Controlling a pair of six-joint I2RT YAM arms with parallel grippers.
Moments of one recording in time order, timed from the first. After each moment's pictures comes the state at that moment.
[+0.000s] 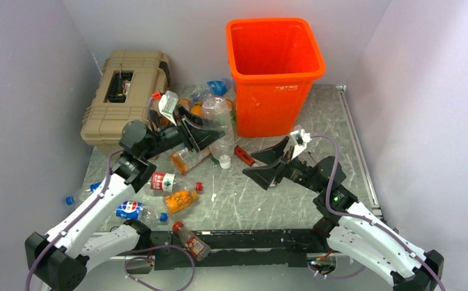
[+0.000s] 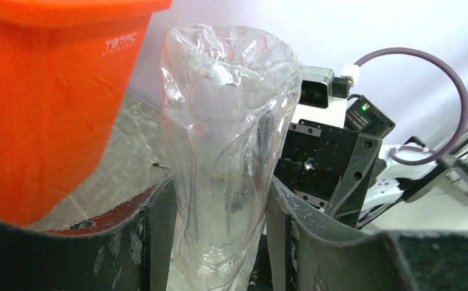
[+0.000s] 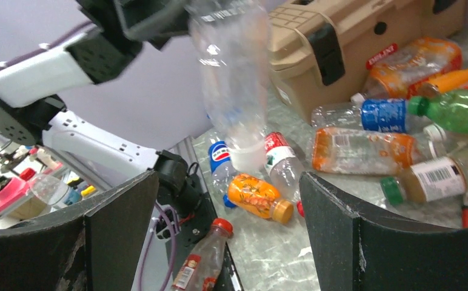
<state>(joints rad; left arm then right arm) -0.54 0.96 0.91 0.31 0.60 -0.57 0.71 0.63 0.54 0.26 -0.41 0.56</state>
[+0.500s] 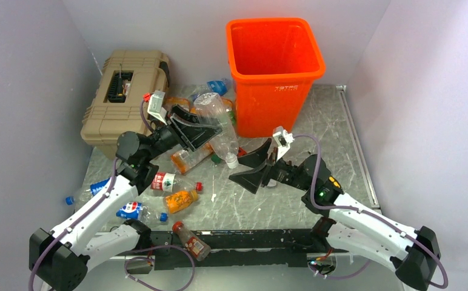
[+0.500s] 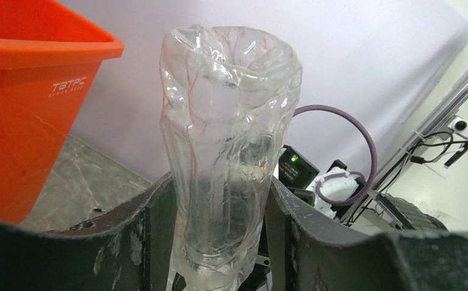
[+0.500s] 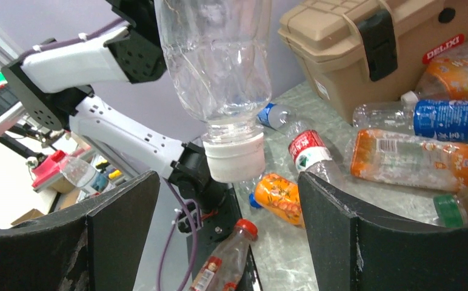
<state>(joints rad) -0.54 0.97 0.79 0.72 0.59 -0.90 0.83 0.79 0.54 0.45 -0.42 0.58</state>
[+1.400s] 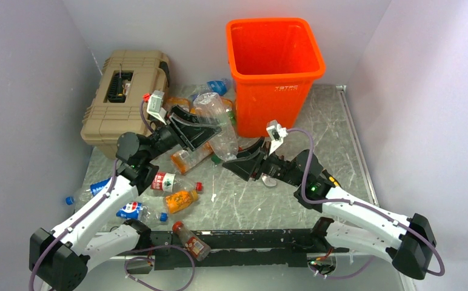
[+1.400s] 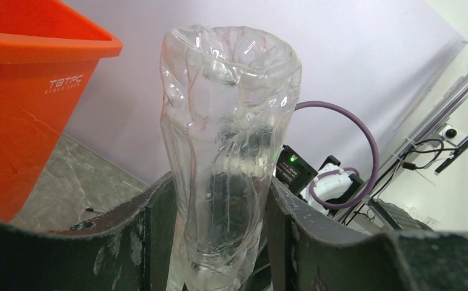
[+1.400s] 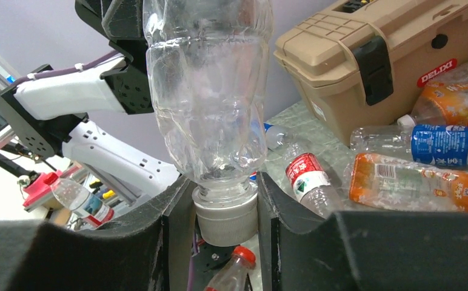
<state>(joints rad) -0.53 0.97 0.77 0.74 0.59 -0.95 0.89 0.92 0.61 0.54 -0.32 0.58</state>
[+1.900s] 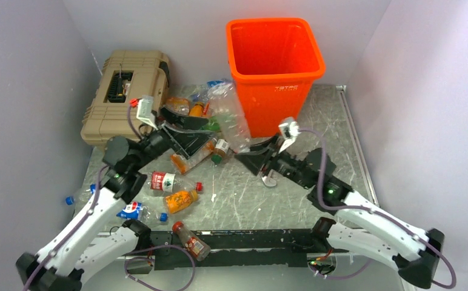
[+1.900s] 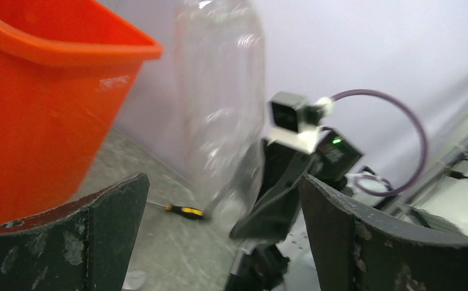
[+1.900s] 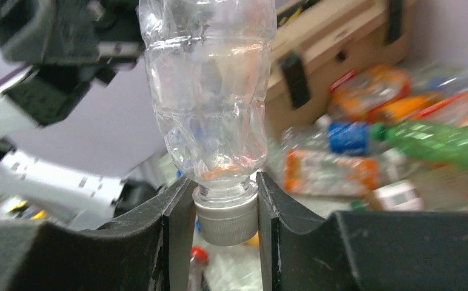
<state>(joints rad) -0.53 0.86 0.79 0.52 0.52 -0.85 0.89 0.81 0.68 0.28 -0.18 0.46</state>
